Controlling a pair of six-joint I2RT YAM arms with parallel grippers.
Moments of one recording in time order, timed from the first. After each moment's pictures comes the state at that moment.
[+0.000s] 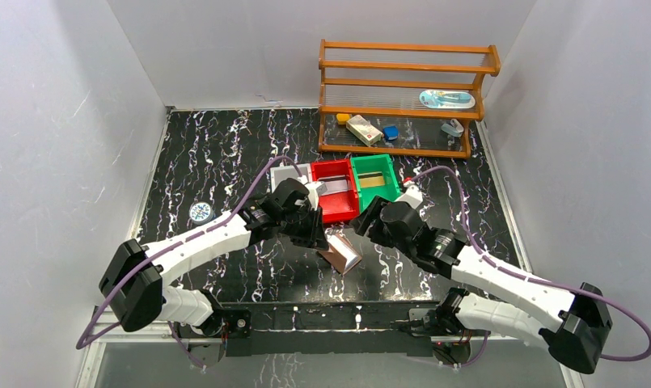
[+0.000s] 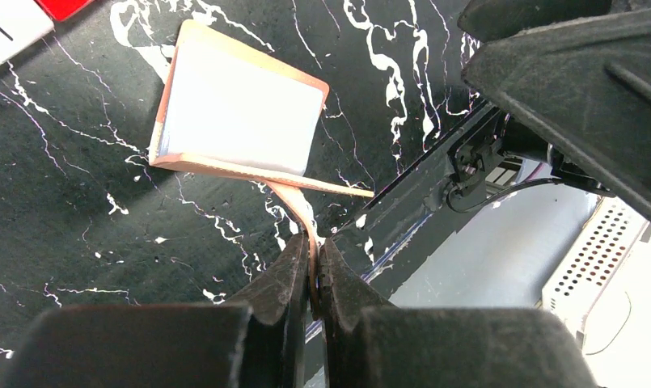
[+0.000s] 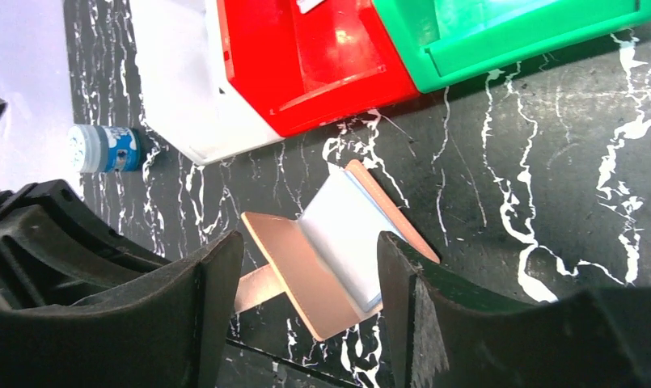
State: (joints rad) left arm -0.84 1.33 0.91 -0.45 0.31 -0.62; right arm 0.94 0.93 0.65 -0.36 0.33 1.06
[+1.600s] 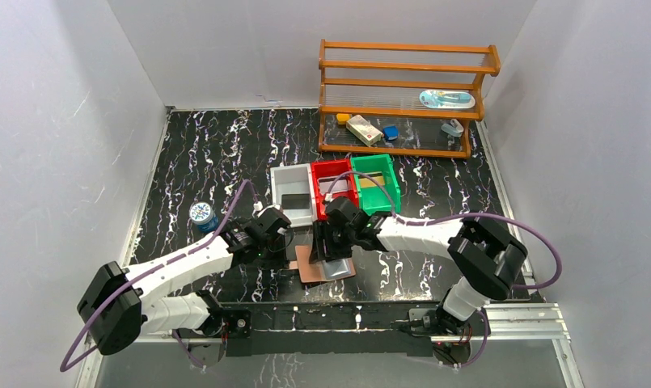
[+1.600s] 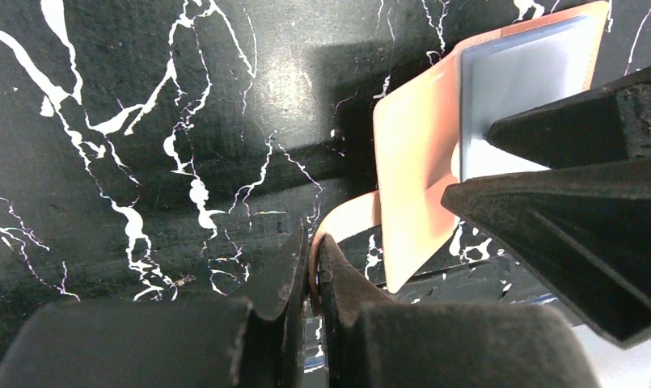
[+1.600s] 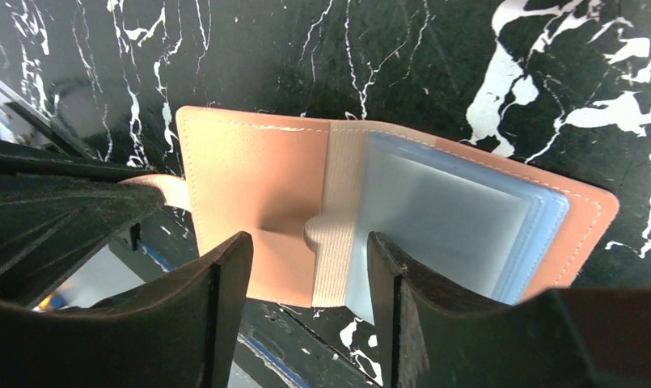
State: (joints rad) left arm -0.84 1.14 0.67 -0.66 -0.06 -0.88; right arm 0.97 1.59 0.83 -0.17 -0.23 0.81
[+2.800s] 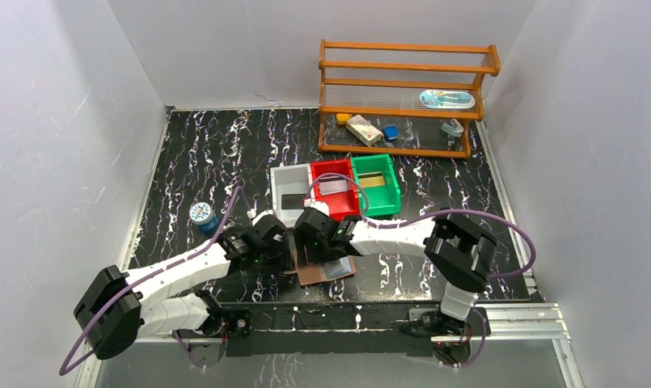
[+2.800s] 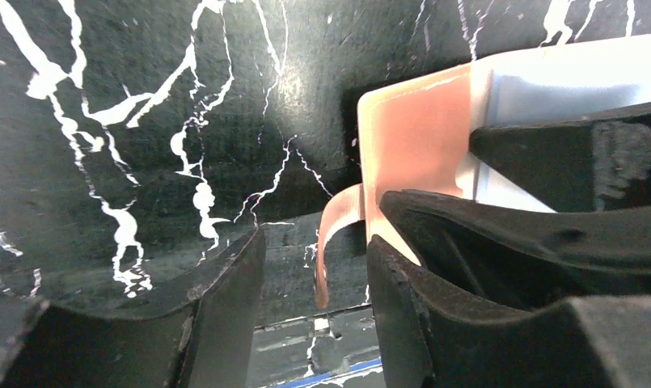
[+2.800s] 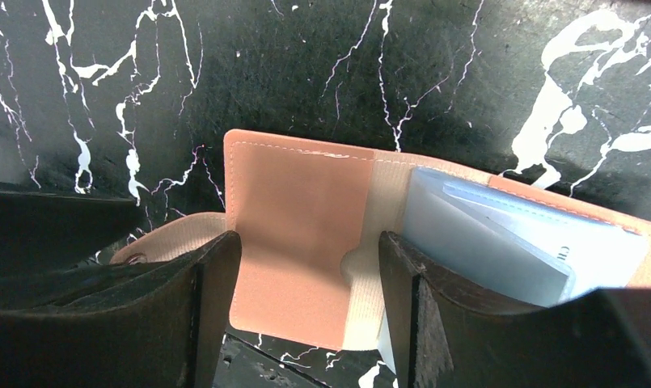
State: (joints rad) left arm -0.84 1.10 0.59 -0.61 -0.08 -0.97; right arm 1.15 1.75 1.05 -0.35 0.09 0.83
